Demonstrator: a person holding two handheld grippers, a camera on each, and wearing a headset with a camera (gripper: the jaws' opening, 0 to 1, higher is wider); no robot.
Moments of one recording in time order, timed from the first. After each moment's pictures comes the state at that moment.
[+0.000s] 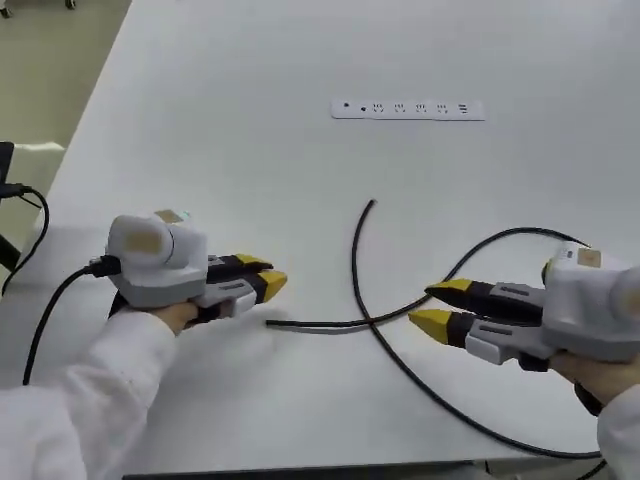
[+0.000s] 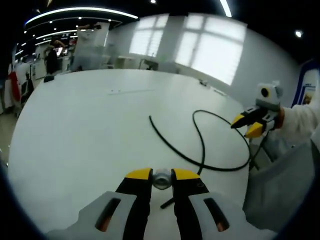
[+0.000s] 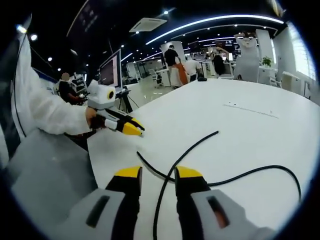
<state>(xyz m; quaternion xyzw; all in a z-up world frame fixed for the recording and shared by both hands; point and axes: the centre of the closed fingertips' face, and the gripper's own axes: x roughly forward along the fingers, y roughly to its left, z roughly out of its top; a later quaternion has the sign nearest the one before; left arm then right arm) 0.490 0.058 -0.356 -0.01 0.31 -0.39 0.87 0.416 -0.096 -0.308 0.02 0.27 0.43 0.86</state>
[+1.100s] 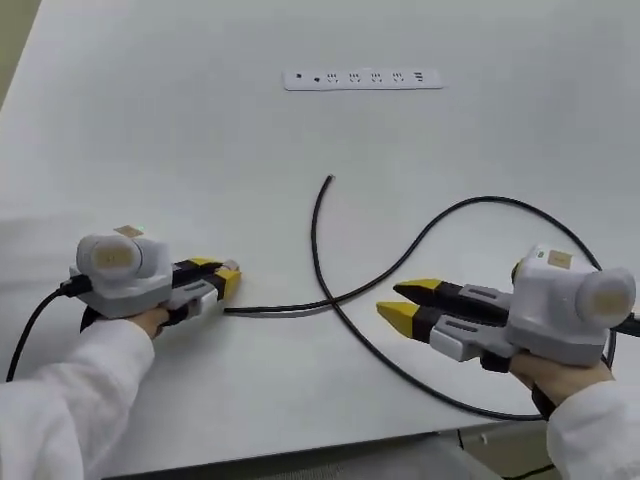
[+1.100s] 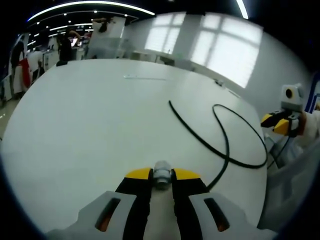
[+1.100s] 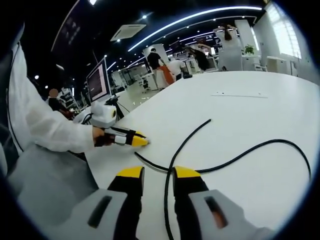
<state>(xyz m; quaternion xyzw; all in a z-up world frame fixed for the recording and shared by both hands) 0.502 0.068 -0.404 -0.04 0.33 -0.34 0.88 0.408 -0.100 -0.322 0.07 0.29 0.37 0.88</state>
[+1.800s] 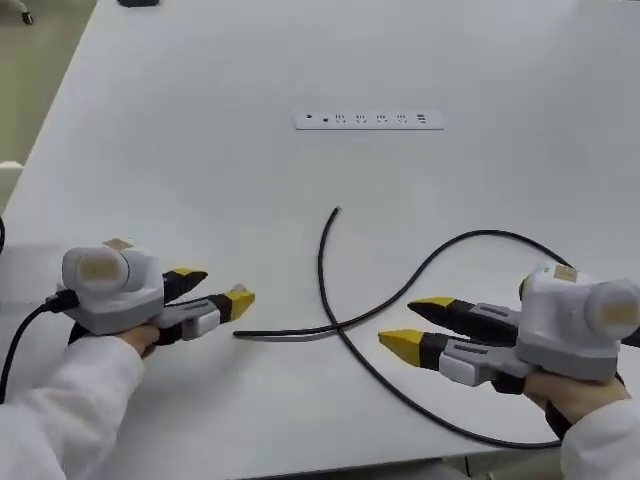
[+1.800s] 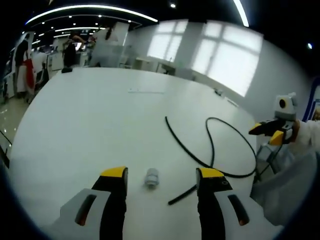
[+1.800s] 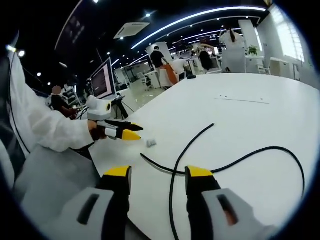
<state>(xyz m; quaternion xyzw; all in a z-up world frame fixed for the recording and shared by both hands) 0.481 0.085 -0.346 -0.06 0.30 -0.33 0.89 0.398 -0.099 -0.295 0.06 0.29 0.39 0.87</state>
